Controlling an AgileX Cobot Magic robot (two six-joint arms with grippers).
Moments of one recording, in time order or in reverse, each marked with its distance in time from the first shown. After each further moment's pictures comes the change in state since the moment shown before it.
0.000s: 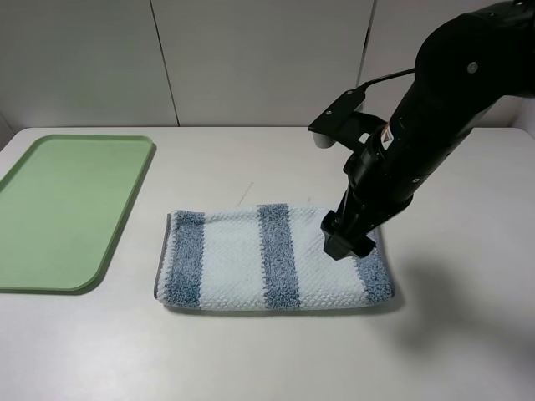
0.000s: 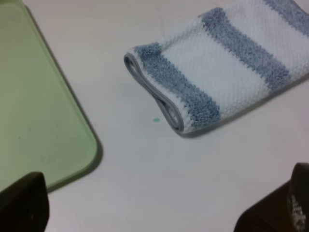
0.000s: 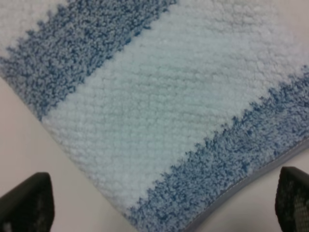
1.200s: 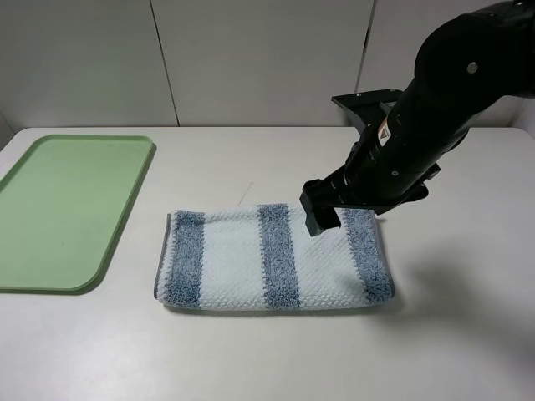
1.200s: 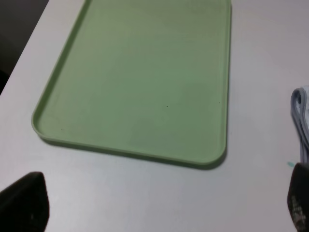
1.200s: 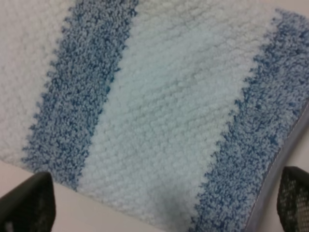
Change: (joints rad) left arm 0.654 0.000 0.000 0.000 0.000 0.000; right arm 0.000 0.000 0.000 -0.002 -0.051 0.541
